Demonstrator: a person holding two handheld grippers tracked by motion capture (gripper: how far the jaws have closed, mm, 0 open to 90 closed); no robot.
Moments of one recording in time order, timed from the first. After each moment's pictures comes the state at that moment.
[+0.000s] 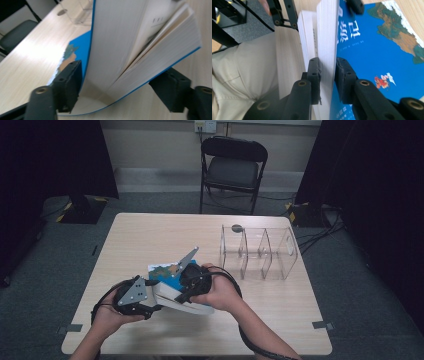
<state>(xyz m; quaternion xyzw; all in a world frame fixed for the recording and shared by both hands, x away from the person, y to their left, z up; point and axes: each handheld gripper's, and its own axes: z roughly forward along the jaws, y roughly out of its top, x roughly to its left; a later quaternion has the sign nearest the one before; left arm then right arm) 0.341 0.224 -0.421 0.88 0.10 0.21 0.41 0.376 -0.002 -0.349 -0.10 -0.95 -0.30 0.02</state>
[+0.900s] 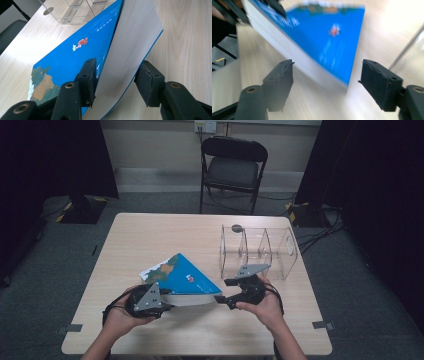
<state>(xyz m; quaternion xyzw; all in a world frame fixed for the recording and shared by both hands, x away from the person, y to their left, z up) 0.337 0.195 -0.428 0.90 0.08 0.21 0.38 0.378 -0.141 -0.418 -0.26 -0.85 -0.45 -0.04</state>
